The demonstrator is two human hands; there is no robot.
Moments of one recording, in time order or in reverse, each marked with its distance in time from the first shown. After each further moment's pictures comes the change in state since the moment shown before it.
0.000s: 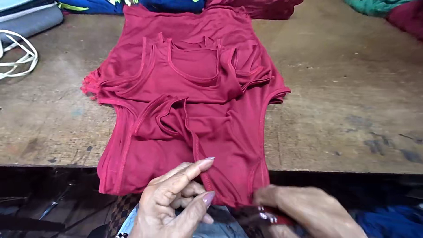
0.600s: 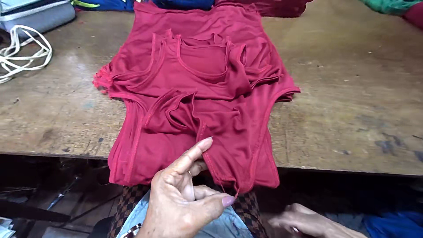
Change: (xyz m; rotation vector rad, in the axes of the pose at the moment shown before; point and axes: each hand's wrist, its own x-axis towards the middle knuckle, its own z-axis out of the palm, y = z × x) left_hand 0.004 0.006 0.013 -0.257 0.125 -0.088; right_hand -0.041 -0.022 0.024 0.357 0.224 0.173
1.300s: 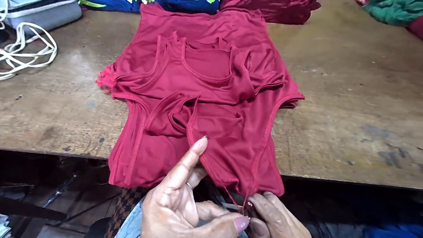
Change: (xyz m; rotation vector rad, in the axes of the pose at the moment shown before) left_hand -0.011 0.021 0.017 -0.056 0.091 0.062; right_hand 0.028 0.020 0.064 -0.552 0.333 -0.223
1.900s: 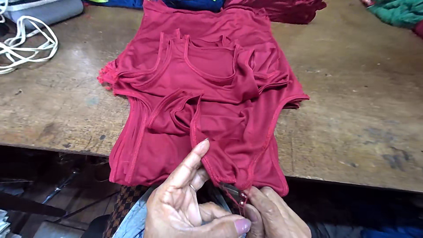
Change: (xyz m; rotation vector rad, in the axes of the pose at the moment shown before) left_hand -0.003 -0.005 -0.002 -0.100 0.006 -0.063; right_hand 0.011 -0.005 0.011 -0.054 0.053 0.004
